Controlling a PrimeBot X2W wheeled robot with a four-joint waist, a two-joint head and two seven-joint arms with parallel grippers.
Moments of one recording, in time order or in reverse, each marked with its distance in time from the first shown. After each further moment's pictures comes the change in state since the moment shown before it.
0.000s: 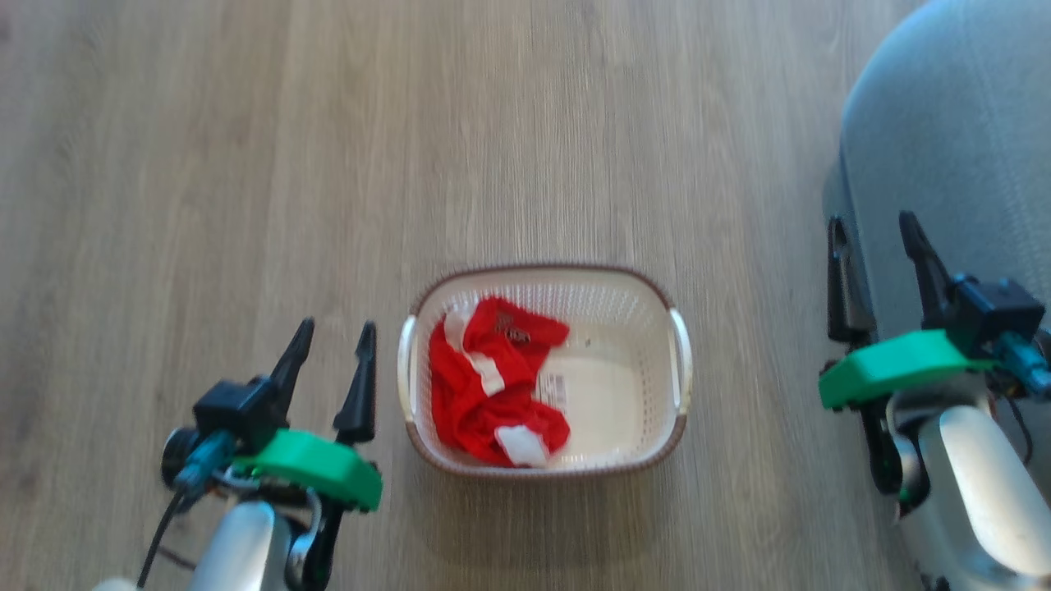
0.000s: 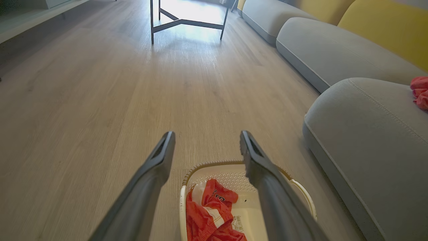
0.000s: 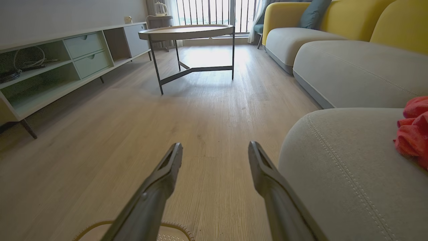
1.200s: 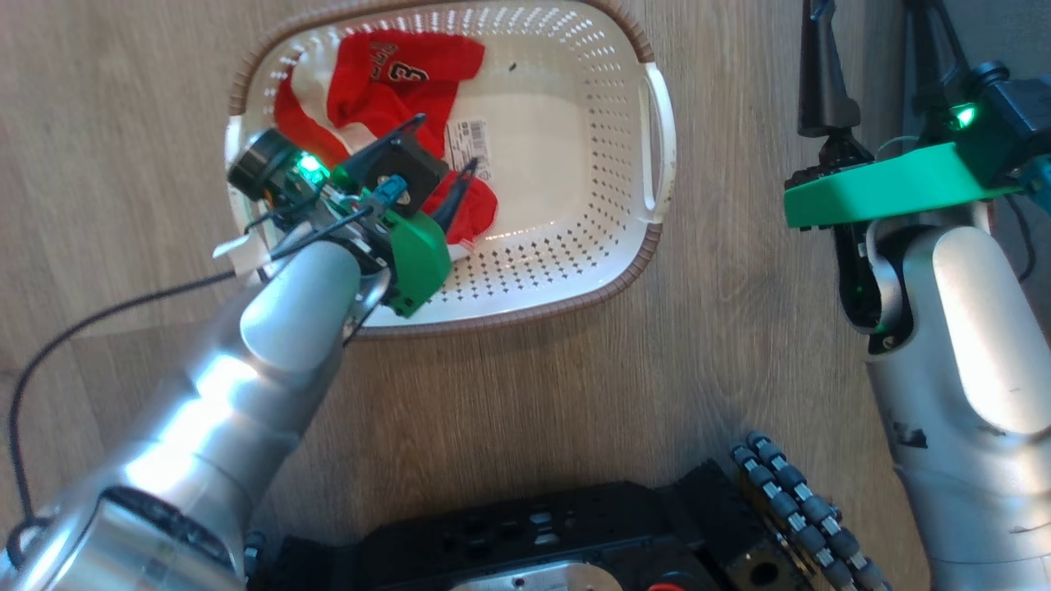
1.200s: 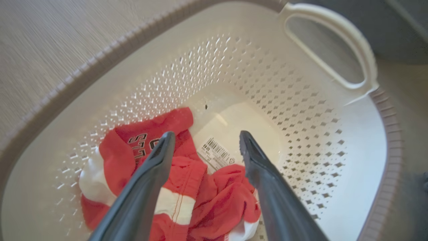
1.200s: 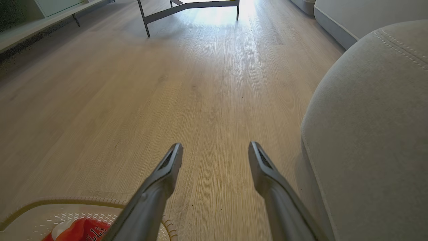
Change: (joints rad) left arm -0.791 0.034 -0.607 0.648 0.074 -0.008 0.000; right arm -0.350 0.049 0.080 -0.092 -0.034 0.000 -0.003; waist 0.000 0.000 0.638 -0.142
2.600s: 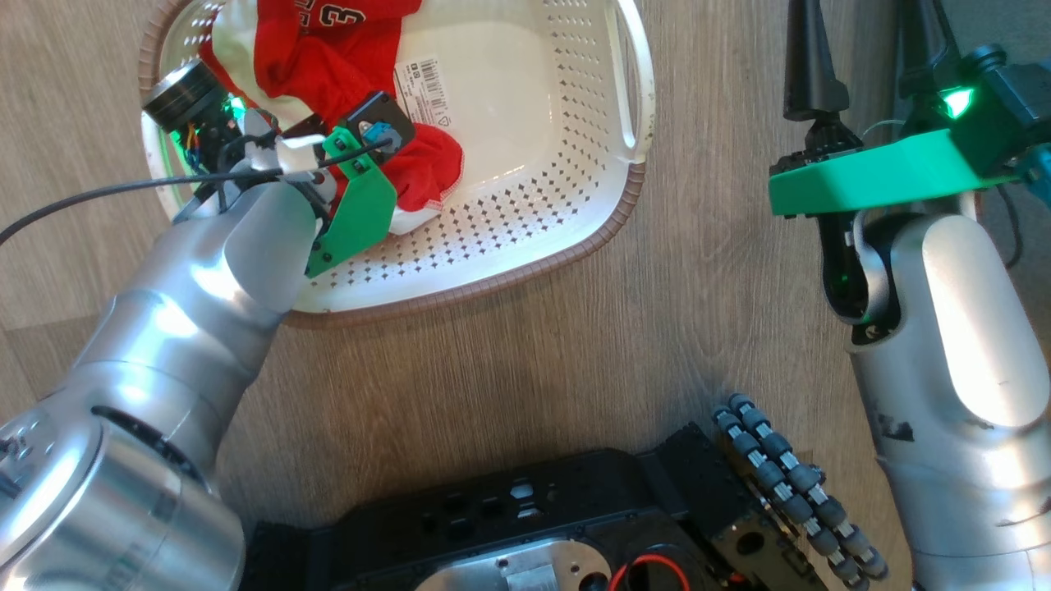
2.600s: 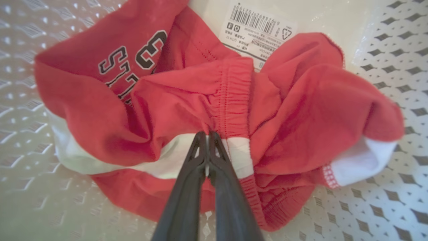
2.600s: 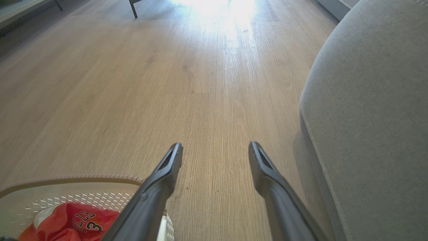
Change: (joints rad) left arm -0.247 -0.013 -0.238 0.365 0.152 0.060 0.297; right arm -0.025 0.037 0.004 -0.019 0.009 0.000 0.000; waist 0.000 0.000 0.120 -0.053
